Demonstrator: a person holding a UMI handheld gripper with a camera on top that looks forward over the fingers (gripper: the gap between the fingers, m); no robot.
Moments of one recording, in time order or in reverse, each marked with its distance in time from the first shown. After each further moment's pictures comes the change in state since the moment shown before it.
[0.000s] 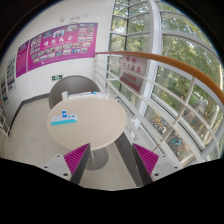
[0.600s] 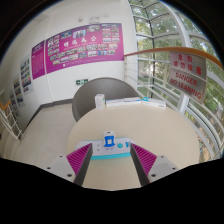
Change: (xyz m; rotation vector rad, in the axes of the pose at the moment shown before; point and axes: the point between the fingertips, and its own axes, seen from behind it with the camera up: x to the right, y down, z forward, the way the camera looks) arm -0.286 -0.065 0.259 0.092 -0.280 -0.028
